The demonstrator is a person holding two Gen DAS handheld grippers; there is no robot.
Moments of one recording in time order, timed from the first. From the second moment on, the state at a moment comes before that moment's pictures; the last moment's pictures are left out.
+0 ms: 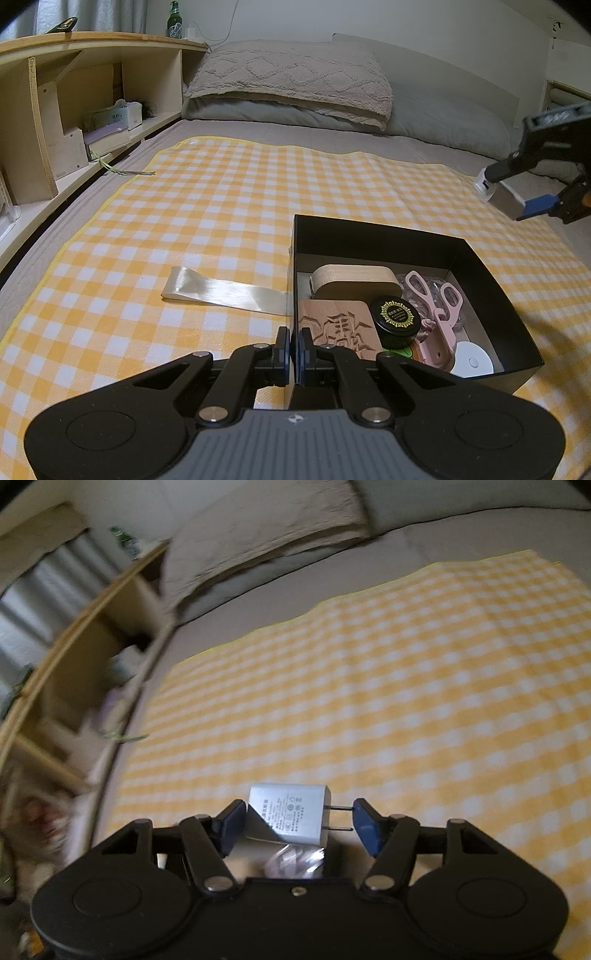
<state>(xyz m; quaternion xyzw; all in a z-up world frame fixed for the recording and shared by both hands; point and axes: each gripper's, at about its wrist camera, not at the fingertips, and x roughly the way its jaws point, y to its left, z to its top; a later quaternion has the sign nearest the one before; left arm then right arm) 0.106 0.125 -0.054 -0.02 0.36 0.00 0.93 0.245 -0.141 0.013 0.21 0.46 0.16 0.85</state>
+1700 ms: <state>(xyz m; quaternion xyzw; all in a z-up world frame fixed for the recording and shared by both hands) 0.106 0.127 -0.053 -0.02 0.36 0.00 0.93 0.189 -0.064 -0.009 0.18 0.56 0.21 0.78</state>
